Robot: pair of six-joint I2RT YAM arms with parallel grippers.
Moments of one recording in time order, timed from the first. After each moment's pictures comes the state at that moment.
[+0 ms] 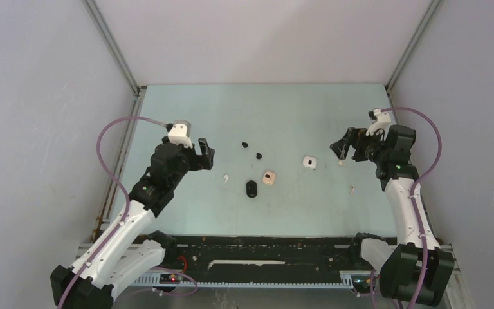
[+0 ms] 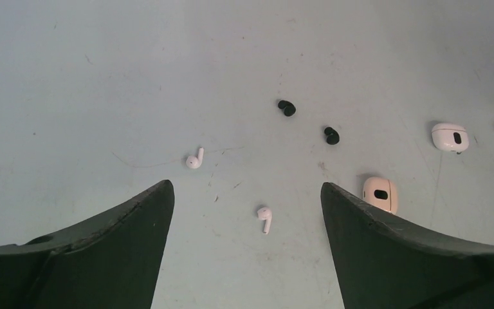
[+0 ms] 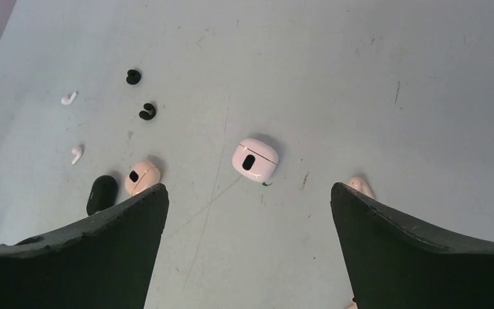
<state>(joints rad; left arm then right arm) -0.43 0.82 0.68 -0.21 -0.15 -0.23 -0.19 1.04 0.76 -0.24 -0.60 0.10</state>
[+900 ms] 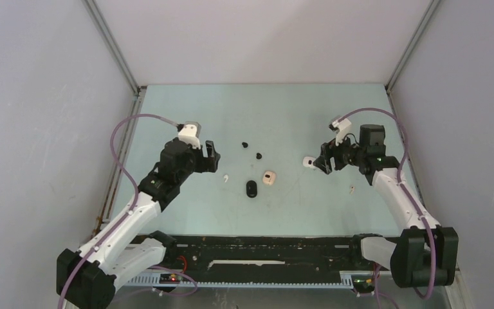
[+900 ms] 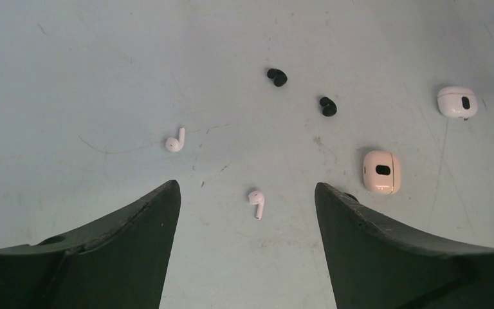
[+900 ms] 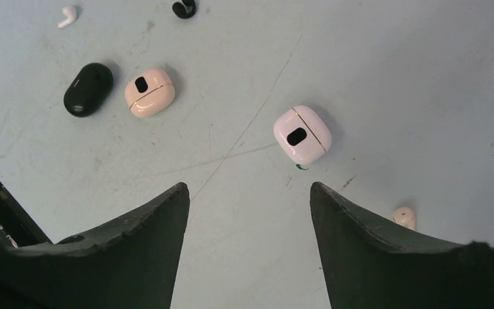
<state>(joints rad) -0.44 0.91 0.67 -0.17 -0.09 -0.23 0.03 1.14 0.77 -0.34 -0.66 -0.27</state>
